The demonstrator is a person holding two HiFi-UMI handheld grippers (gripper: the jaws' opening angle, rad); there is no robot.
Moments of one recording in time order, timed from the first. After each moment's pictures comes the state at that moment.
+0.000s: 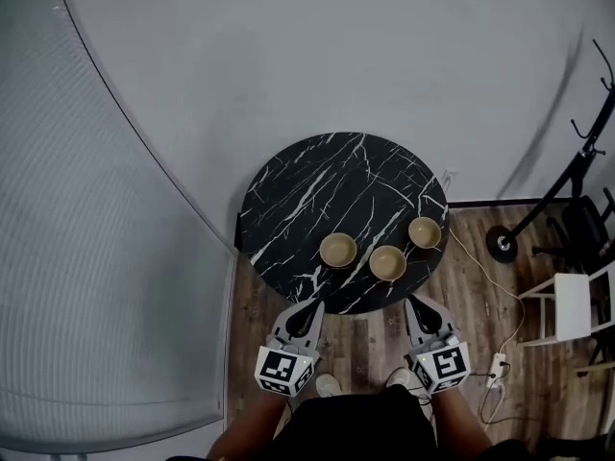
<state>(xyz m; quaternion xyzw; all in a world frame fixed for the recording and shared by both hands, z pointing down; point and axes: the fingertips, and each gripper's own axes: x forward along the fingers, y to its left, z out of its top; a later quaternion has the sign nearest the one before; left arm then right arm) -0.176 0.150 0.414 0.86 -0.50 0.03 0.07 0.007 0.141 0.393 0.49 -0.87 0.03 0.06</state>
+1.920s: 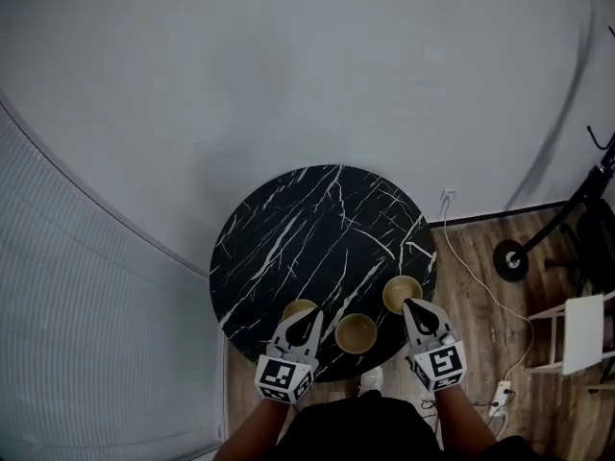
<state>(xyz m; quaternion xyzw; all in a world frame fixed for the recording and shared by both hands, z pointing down) -0.067 -0.057 0.431 0.86 -0.50 0.07 0.08 0.118 -0.073 0.443 0.47 -0.87 0.06 0.10</state>
